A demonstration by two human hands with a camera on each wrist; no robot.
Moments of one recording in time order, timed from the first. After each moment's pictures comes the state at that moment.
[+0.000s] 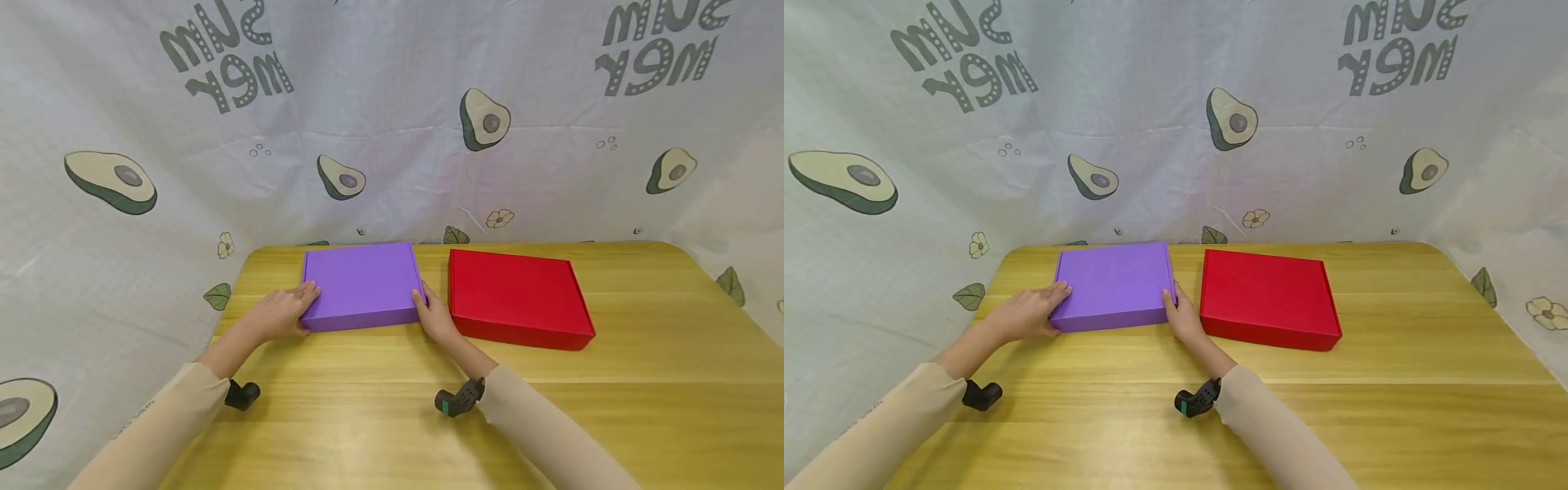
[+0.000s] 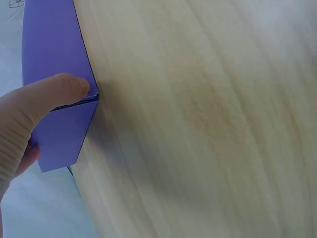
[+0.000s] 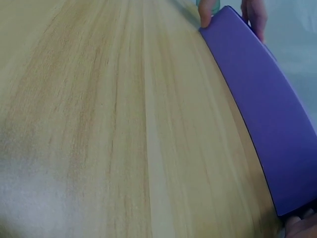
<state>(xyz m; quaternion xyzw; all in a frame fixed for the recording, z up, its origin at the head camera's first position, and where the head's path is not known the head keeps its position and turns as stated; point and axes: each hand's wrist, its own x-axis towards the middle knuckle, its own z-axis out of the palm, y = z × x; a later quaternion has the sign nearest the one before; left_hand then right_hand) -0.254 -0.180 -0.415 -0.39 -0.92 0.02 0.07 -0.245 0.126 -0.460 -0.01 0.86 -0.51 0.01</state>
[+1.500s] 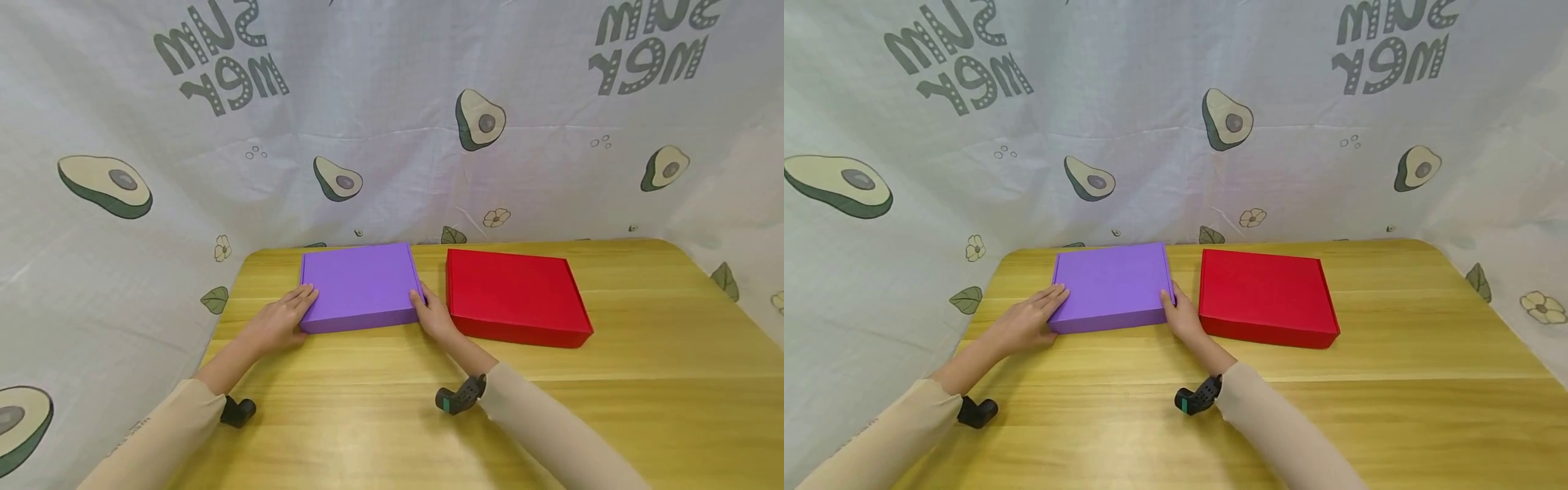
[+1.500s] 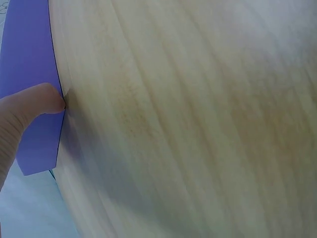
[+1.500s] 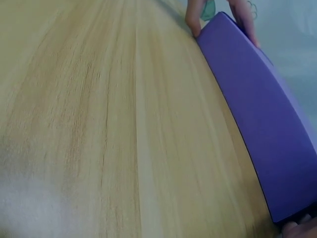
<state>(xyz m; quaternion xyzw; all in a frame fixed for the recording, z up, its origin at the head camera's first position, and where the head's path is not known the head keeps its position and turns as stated) -0.244 -0.184 -0.433 -0.36 -0.93 -0.04 0.09 -0.244 0.125 -0.458 -0.01 0.86 -0.51 0.01</state>
